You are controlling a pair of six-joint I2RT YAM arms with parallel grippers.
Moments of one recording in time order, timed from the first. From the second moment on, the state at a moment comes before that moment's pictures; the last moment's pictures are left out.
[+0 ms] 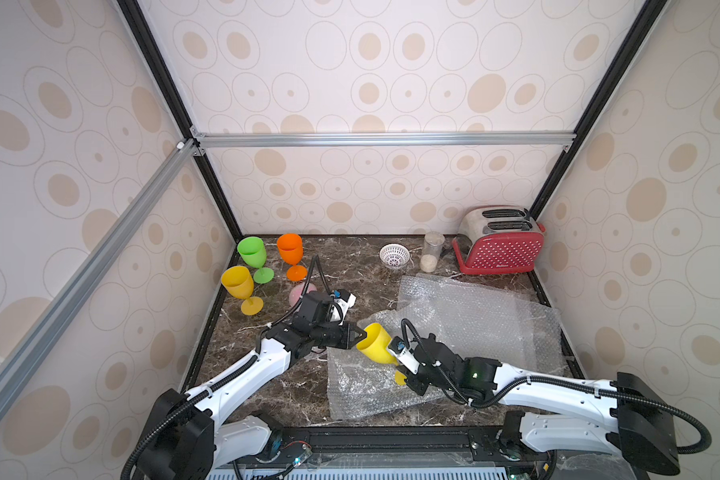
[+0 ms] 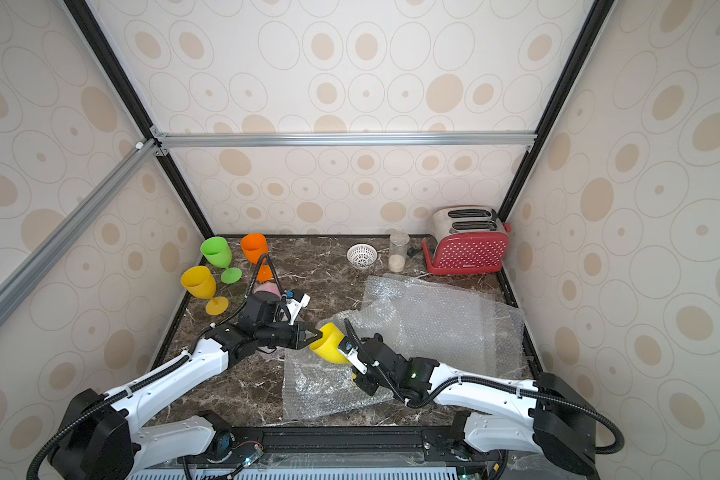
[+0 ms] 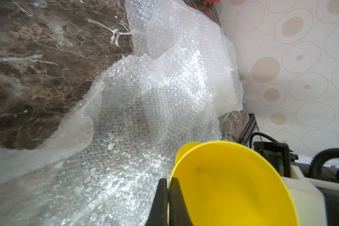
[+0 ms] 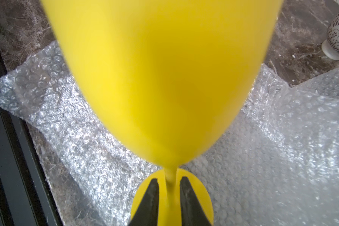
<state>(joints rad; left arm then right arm) -0.51 1.18 0.71 -0.29 0.51 -0.46 1.07 1.15 0.59 -0.23 0.13 0.00</state>
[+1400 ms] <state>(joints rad) -0.29 1.76 1.65 -0.64 -0.19 -0.26 0.96 0.99 0.59 -0.33 0.21 0.26</state>
